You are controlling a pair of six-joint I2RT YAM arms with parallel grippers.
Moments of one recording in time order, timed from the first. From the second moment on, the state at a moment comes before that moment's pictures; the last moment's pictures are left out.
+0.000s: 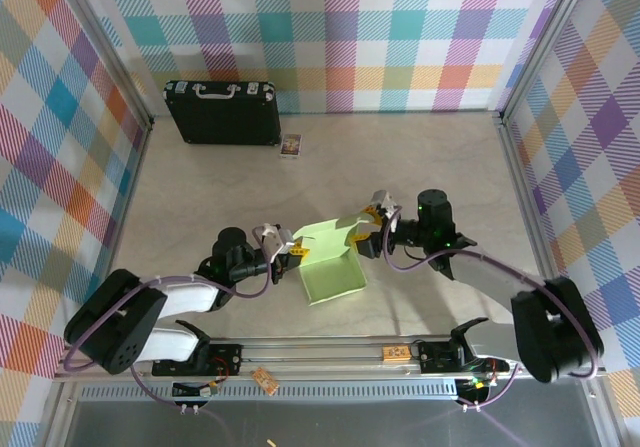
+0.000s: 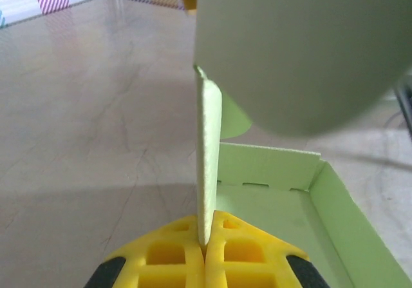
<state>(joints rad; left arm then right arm) -0.51 1.34 0.24 0.80 0.64 0.15 0.40 1.21 0.51 0.28 -0.80 -0.11</state>
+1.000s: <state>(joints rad) -0.49 1.52 0.26 0.98 0.62 0.32 0.46 1.51 1.17 -0.60 -0.37 0.34</state>
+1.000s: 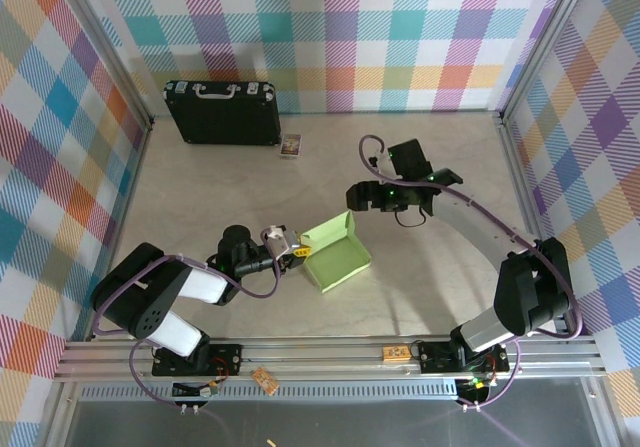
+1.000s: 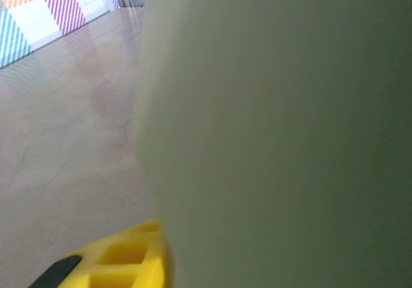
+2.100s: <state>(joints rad) -0.67 0.64 0.38 0.04 -0.03 -0.30 0.47 1.52 0.99 -0.57 -0.42 0.36</state>
